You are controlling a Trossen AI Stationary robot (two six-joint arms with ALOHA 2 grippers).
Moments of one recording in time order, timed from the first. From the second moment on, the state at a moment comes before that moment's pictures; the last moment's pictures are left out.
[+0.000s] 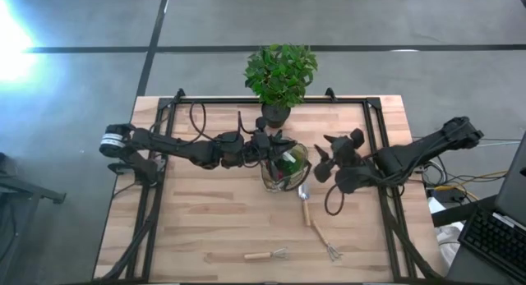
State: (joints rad) left arm -0.06 1.59 1.16 0.53 -0.29 0.05; right arm 0.39 1.18 1.03 -0.75 1.09 0.78
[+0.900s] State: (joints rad) left arm -0.18 1.36 1.05 0.33 -0.28 0.07; right arm 0.39 1.16 1.01 -0.95 0.93 1.02
